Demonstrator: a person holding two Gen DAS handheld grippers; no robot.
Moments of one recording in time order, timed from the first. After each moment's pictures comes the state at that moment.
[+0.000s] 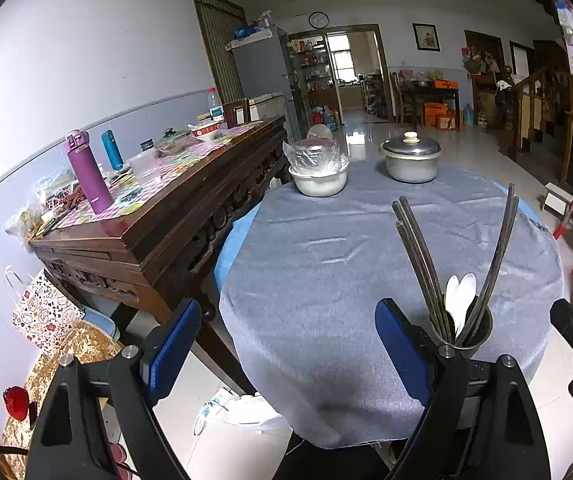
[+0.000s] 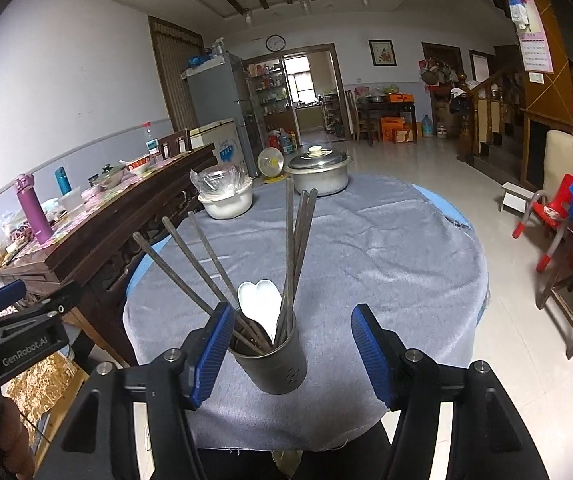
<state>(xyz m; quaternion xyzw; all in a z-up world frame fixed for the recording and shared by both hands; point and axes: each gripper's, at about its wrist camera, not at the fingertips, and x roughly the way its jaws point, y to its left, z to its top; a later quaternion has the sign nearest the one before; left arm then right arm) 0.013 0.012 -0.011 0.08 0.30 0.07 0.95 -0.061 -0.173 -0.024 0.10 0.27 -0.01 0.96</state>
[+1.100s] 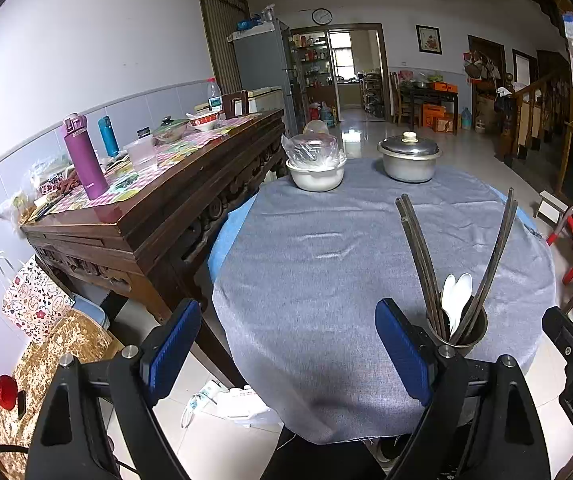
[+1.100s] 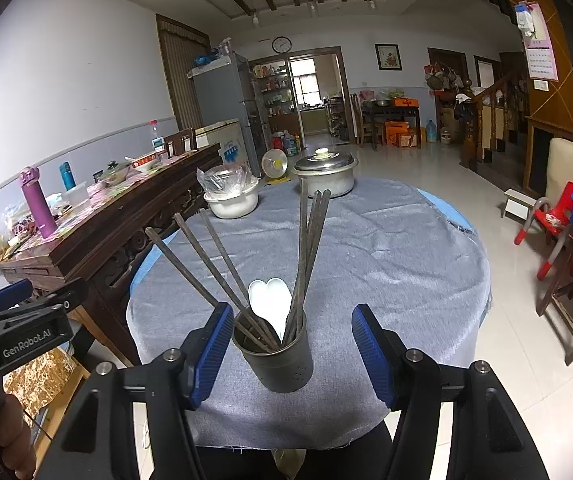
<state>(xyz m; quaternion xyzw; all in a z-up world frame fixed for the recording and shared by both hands) 0.013 0.021 -0.014 0.06 0.31 0.06 0.95 -0.061 -0.161 -0.021 0.09 0.27 -0.01 0.96</state>
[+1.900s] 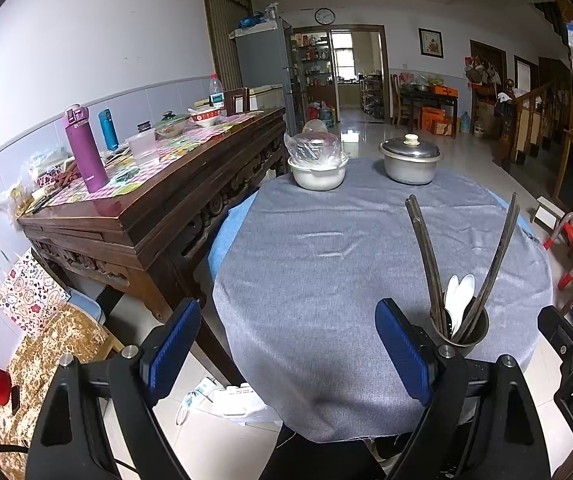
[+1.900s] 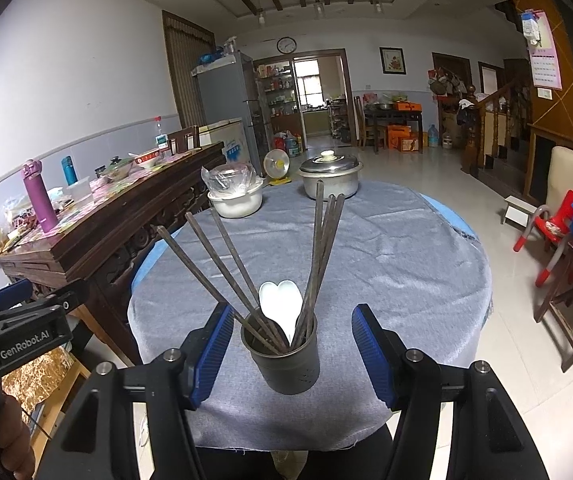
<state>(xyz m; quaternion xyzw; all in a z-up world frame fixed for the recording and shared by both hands) 0.008 0.031 -0.015 0.04 0.31 0.06 0.95 -0.059 -0.151 -0.019 0.08 0.26 0.00 0.96</state>
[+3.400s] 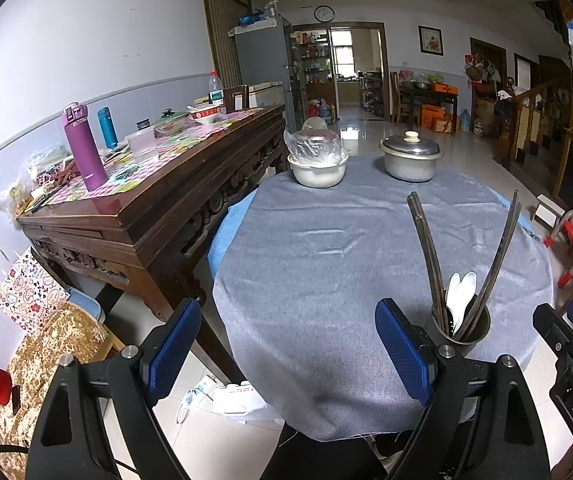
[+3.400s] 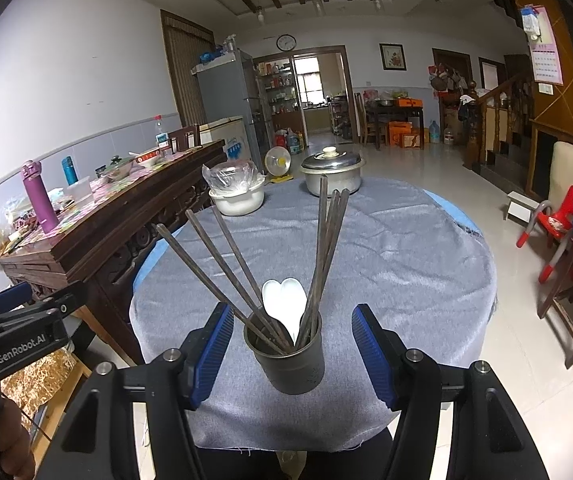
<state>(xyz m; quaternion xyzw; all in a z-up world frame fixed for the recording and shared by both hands) 0.012 0.032 -0.016 0.05 0.31 0.06 0.95 -0.053 -0.151 -0.022 0.08 0.27 0.00 0.96</state>
